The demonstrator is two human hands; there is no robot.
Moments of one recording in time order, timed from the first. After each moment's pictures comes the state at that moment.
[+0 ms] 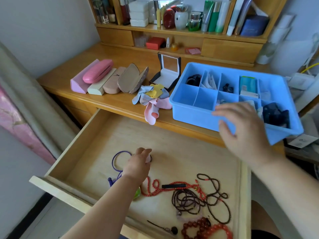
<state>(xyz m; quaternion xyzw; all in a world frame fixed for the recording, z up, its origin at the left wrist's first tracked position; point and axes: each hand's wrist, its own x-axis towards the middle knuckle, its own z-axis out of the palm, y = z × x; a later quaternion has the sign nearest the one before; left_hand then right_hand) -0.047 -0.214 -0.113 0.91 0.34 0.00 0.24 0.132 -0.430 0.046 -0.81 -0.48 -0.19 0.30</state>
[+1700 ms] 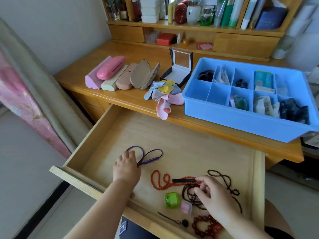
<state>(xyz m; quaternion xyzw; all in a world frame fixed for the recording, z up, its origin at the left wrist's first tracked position) -0.107 -0.196 -0.106 0.89 0.45 -0.08 0.08 0.015 -0.453 -0.105 -0.87 -0.30 0.24 0.31</state>
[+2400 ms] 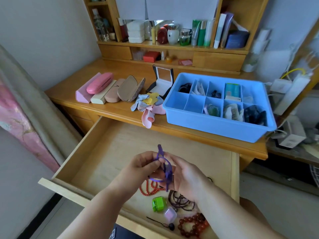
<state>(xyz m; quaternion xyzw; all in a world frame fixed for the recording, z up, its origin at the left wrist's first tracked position) -0.086 -0.283 0.019 0.67 0.20 0.05 0.71 0.024 -0.400 -0.019 -0.46 -0.02 0.59 0.66</state>
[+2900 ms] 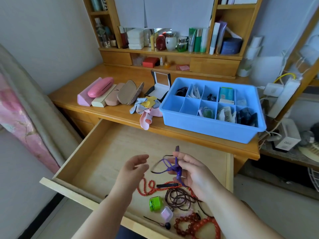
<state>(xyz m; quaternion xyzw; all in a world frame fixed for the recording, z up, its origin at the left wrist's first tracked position) -0.092 -0.295 0.000 0.67 0.41 0.16 0.60 0.035 -0.435 -0.013 -0.54 -0.09 0.47 0.69</state>
